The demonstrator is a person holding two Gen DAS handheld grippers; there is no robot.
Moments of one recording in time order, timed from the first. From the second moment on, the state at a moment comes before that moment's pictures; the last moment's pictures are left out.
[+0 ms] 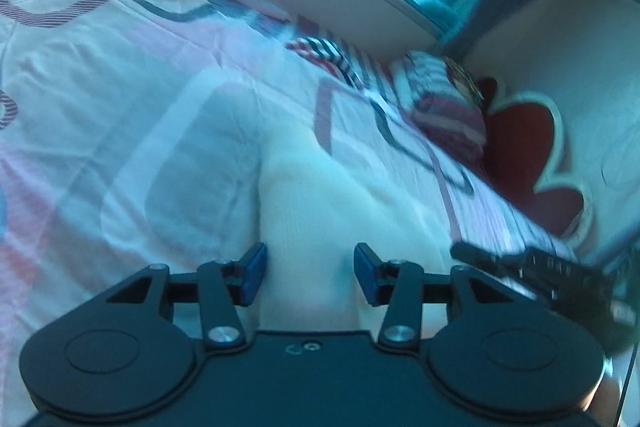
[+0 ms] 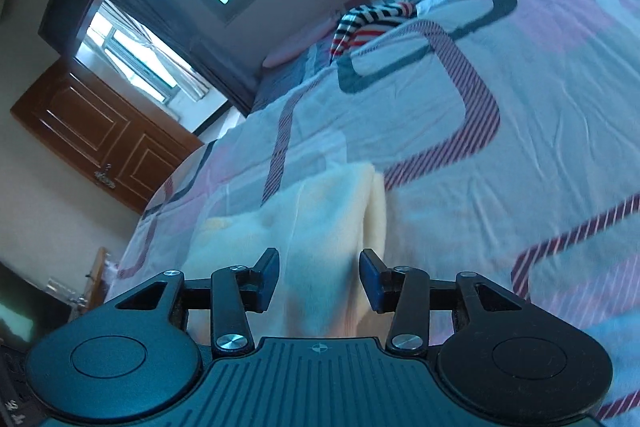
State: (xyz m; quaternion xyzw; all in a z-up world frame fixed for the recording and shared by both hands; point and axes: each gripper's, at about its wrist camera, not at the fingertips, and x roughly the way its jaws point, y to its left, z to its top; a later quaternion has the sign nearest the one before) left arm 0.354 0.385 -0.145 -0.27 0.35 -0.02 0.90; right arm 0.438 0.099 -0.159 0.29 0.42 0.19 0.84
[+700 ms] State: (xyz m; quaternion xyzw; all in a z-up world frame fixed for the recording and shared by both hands) left arm 0.305 0.366 -0.138 -0.20 0.38 0.01 0.91; right arm 0.383 0.123 -0.129 0.17 0.40 0.18 0.88
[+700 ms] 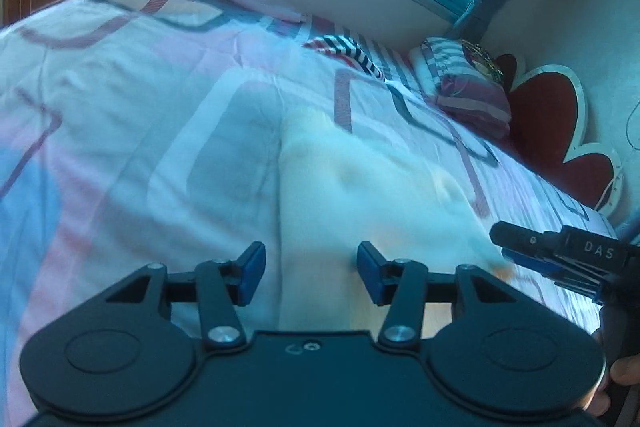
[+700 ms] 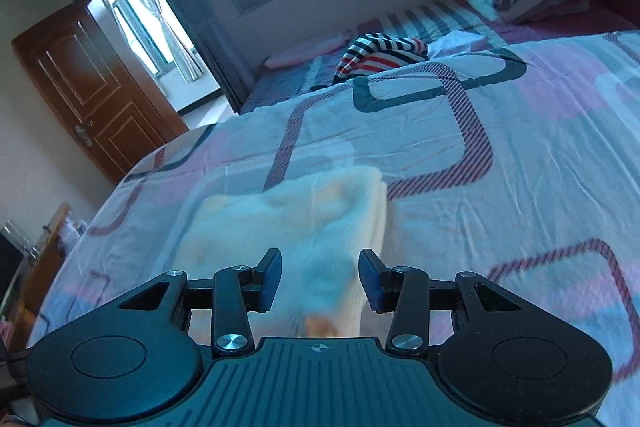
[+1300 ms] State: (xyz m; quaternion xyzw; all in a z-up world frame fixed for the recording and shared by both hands) left arm 0.265 0.339 -0.155 -0.17 0.42 0.00 0.89; right arm 0.303 0.134 -0.153 0.09 0.44 0.14 0.88
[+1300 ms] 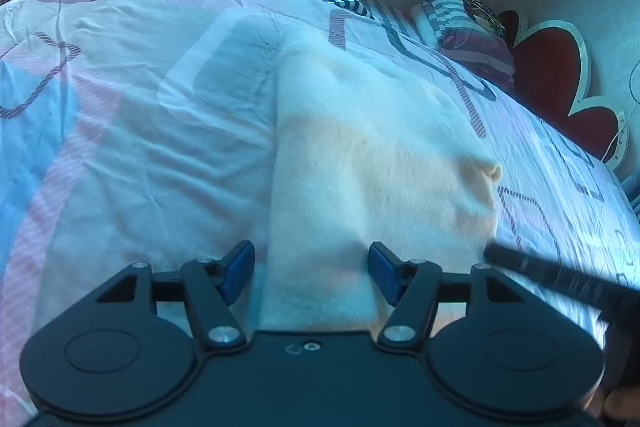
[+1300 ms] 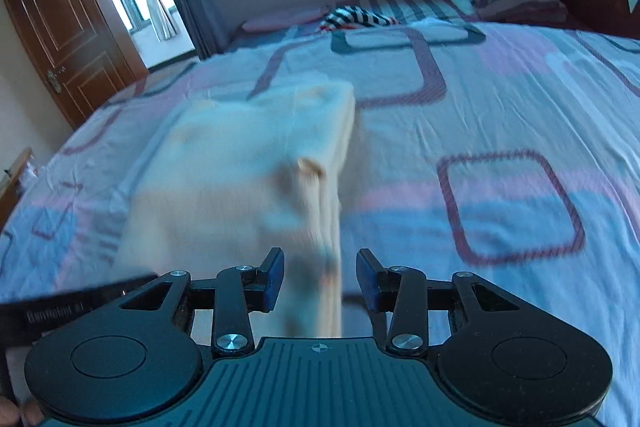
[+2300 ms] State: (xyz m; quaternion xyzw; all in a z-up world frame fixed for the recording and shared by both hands) left arm 0.093 0.255 -0.017 -0.04 0.34 0.08 0.94; right arm 0.141 0.061 -0.047 0.10 0.37 0.19 0.90
